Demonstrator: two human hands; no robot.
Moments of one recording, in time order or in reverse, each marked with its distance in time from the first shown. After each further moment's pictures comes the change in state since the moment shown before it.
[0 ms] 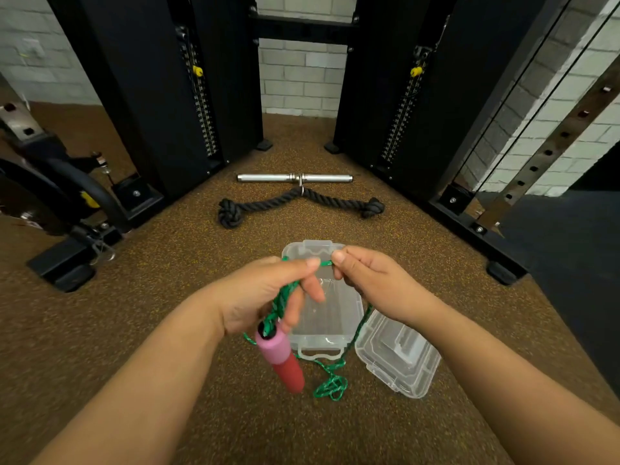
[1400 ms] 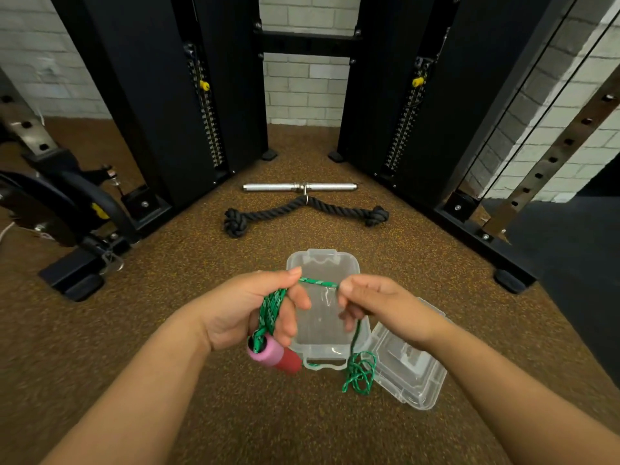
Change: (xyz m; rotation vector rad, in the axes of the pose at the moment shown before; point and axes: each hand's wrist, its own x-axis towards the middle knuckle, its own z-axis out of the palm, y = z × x) left_hand -0.012 -0.002 -0.012 -0.169 0.003 -0.059; right_hand -0.013 0.003 -0.002 0.179 -0.189 0.087
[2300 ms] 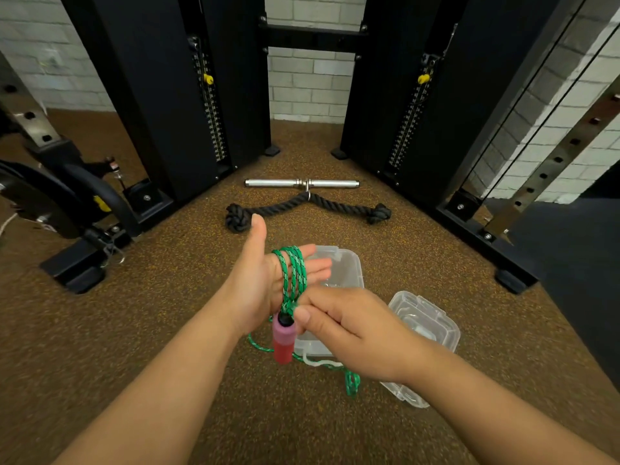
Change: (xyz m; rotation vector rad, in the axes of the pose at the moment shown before) left_hand 0.023 0.000 0.009 -0.301 0.204 0.041; right_hand -0.009 -0.032 0.048 -0.611 0.032 -0.373
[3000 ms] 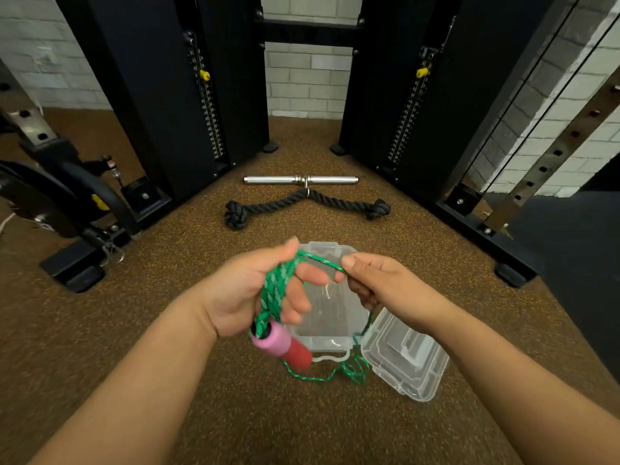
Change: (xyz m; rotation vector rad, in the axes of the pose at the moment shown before) left_hand -0.024 0.012 -0.004 0.196 -0.207 -0.025; right_hand 0.004 0.049 -0.025 0.624 0.056 0.451
